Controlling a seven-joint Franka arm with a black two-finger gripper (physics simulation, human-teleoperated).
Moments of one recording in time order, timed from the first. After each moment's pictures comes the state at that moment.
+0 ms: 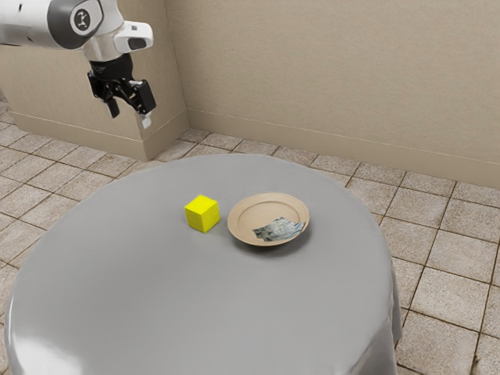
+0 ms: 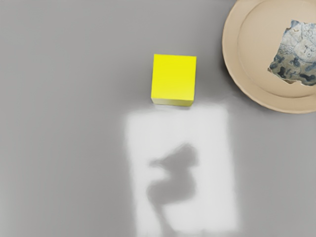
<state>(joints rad) 0.01 0.08 0.10 -1.55 0.03 1.73 0.20</state>
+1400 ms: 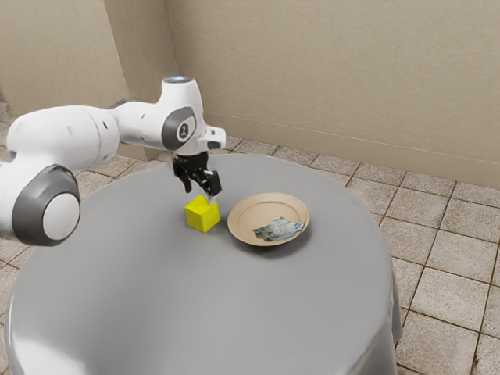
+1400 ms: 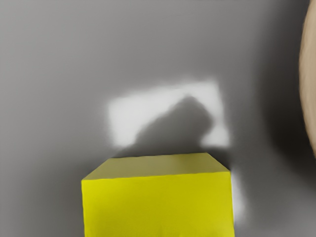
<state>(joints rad) 0.04 0.77 0.05 -1.23 -0.02 2.00 0.30</state>
